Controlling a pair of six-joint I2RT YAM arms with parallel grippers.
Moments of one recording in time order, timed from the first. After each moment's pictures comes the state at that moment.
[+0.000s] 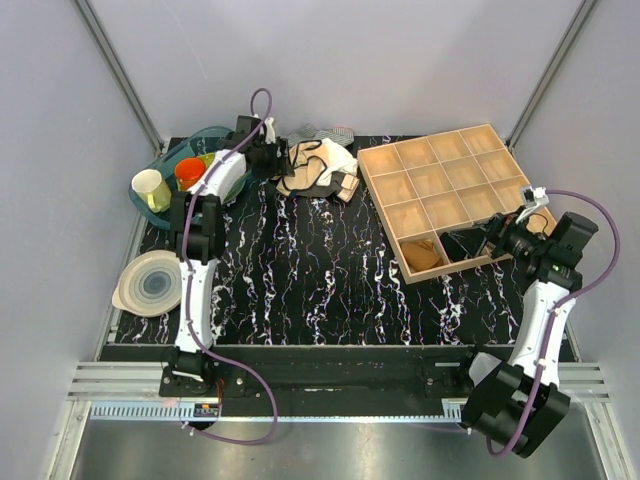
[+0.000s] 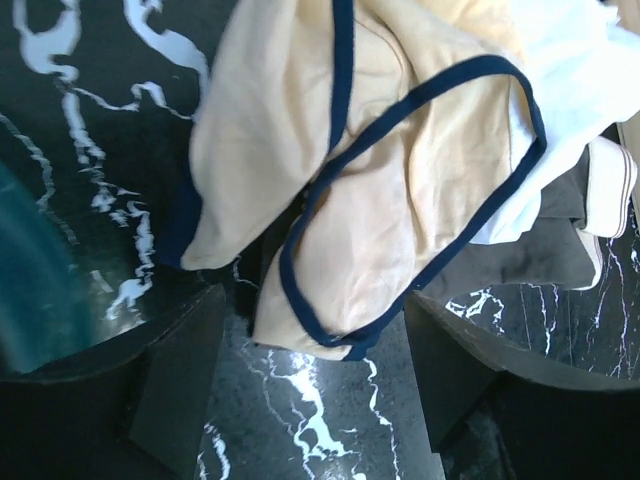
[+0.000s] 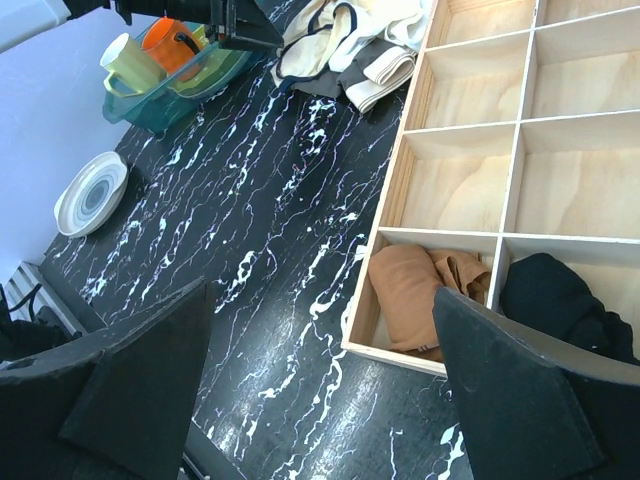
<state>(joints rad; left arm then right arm) -0.15 2.41 2.13 -0.55 0.33 -0.20 -0.55 0.95 0.78 -0.35 -1.19 -0.01</state>
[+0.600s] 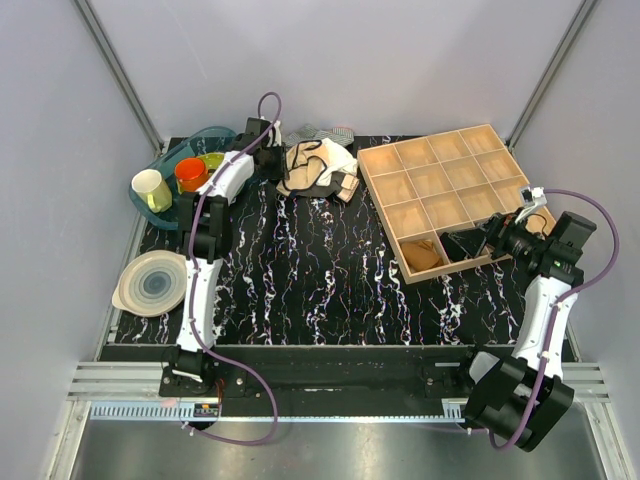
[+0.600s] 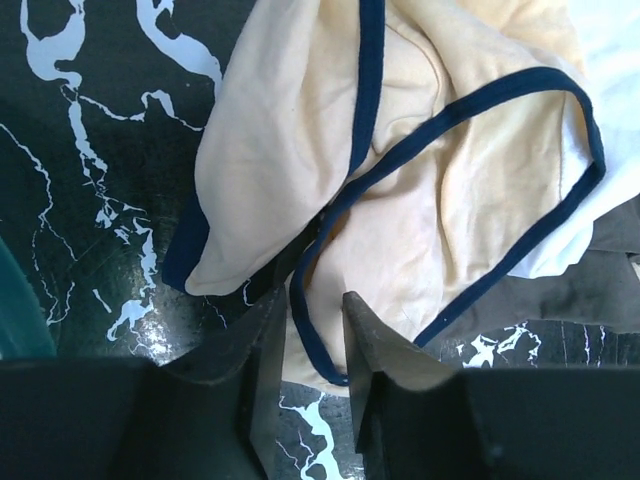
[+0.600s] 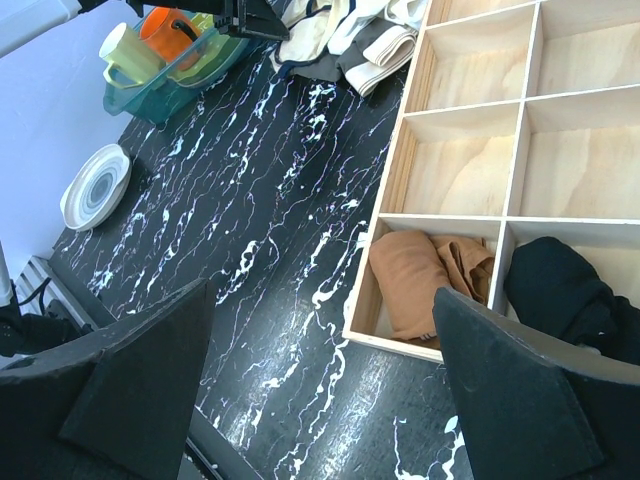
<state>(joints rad) -0.20 2.49 2.21 -0.58 0.23 -0.20 -0.55 0.99 0.80 -0.41 -1.19 -0.06</state>
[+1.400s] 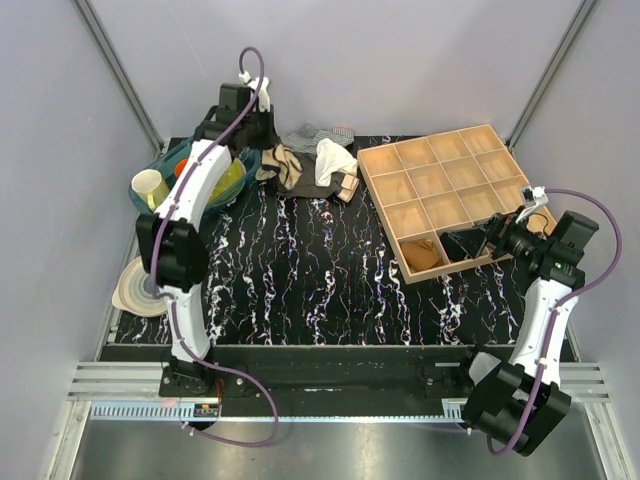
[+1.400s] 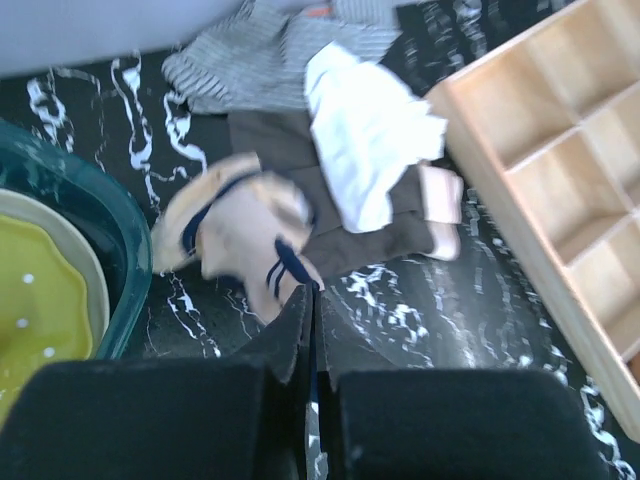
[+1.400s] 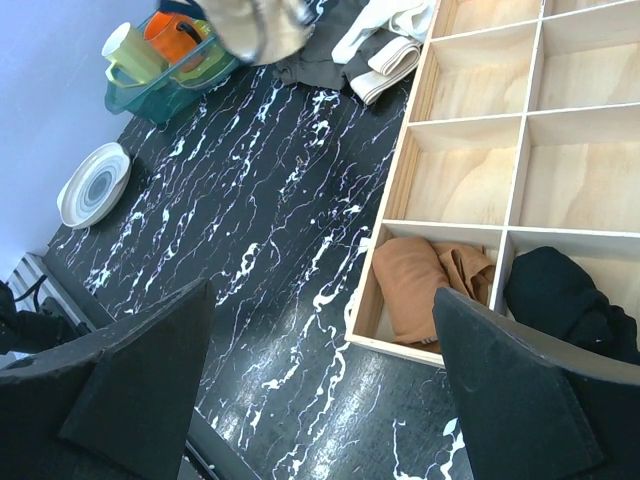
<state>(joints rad) -0.22 2.09 2.05 -0.60 0.22 -0.14 -0.55 0.97 0.82 -0.43 -1.19 -0.07</state>
